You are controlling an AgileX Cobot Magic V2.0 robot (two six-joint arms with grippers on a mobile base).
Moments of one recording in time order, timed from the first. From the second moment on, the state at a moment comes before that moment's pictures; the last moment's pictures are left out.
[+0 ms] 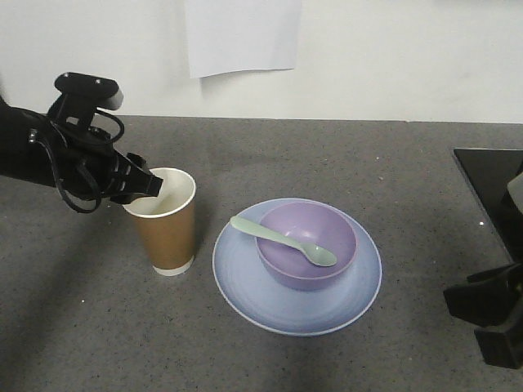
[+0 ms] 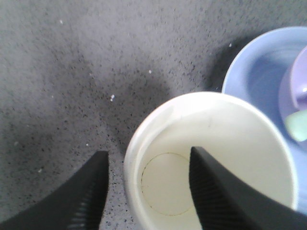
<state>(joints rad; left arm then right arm) -0.27 1.51 -1.22 -0.32 0.71 0.31 0.27 0.85 -0.93 0.28 1.10 -0.24</state>
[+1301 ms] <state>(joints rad) -0.27 0.69 -0.65 -0.32 0.70 0.32 0.27 0.85 -0.93 0.28 1.11 -0.24</state>
